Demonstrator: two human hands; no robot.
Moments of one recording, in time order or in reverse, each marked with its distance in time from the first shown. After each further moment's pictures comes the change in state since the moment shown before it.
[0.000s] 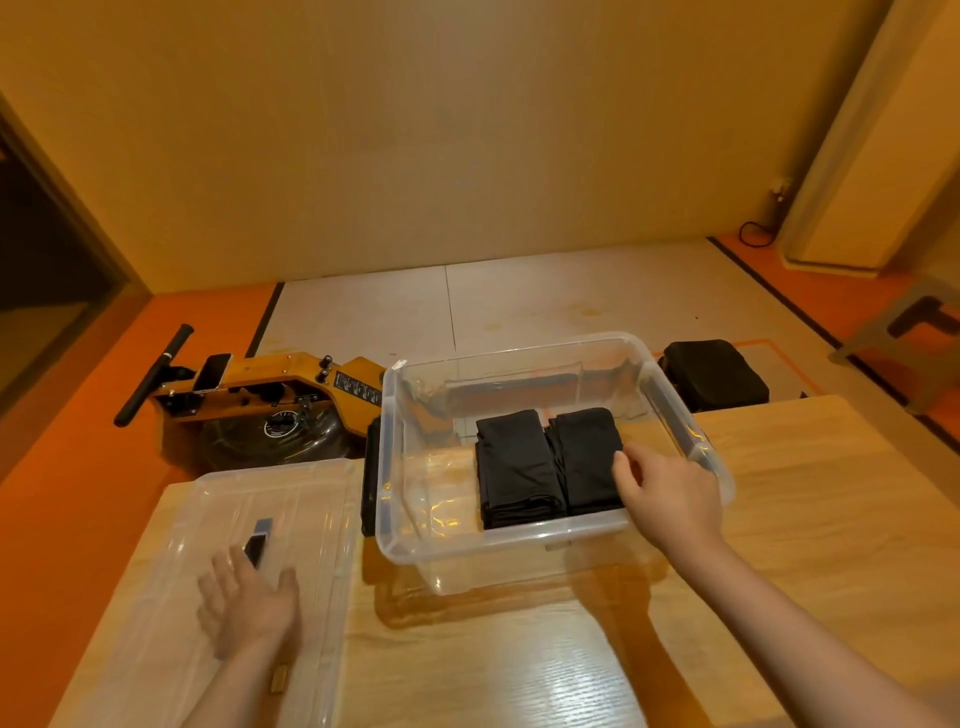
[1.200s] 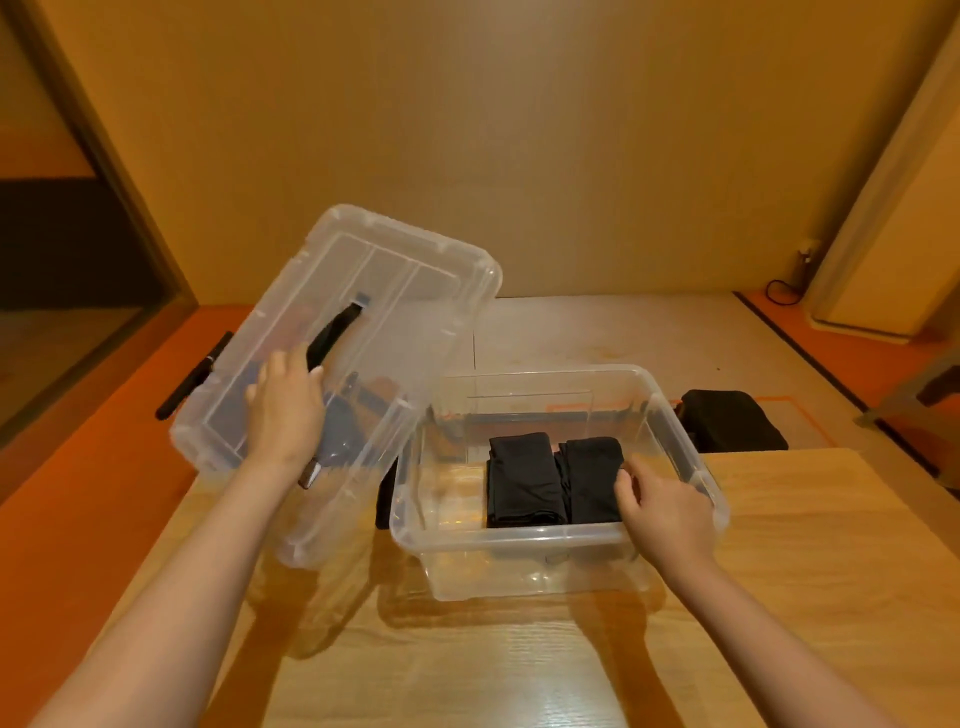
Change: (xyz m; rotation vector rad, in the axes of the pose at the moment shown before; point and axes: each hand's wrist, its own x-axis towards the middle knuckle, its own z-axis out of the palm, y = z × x) left_hand -0.007 0.142 -0.146 -0.091 0.457 0.688; right_hand -0.005 -0.001 0.000 0.062 0.027 -0.023
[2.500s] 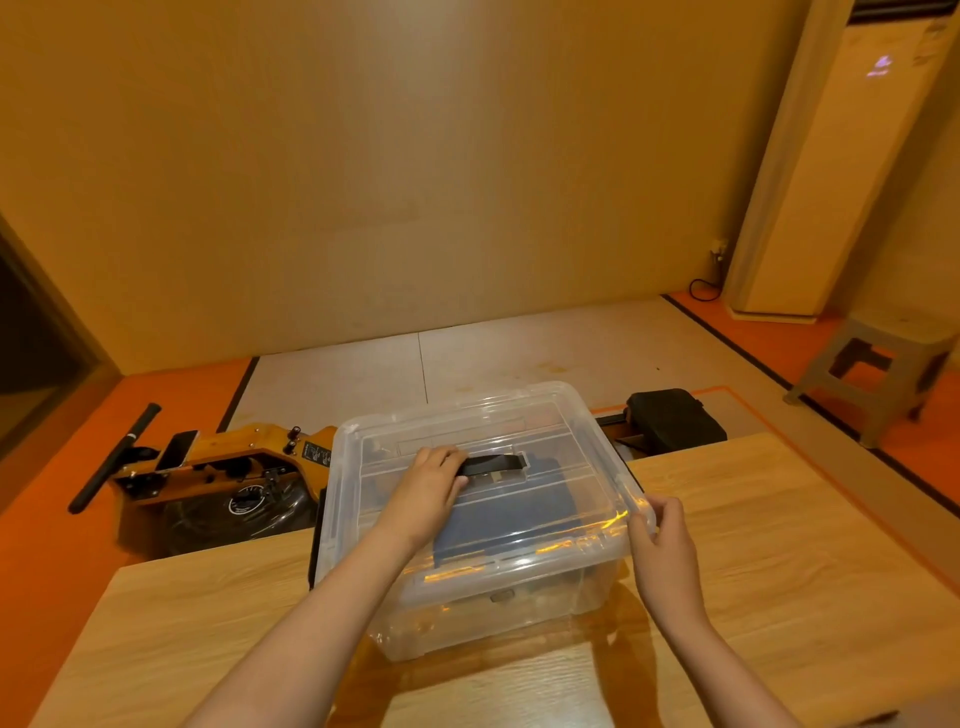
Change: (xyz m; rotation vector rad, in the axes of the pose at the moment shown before) left_hand -0.056 0.149 0.103 -0.205 -0.526 0.585; right_hand -0.030 0.052 -0.015 0.718 0.132 0.480
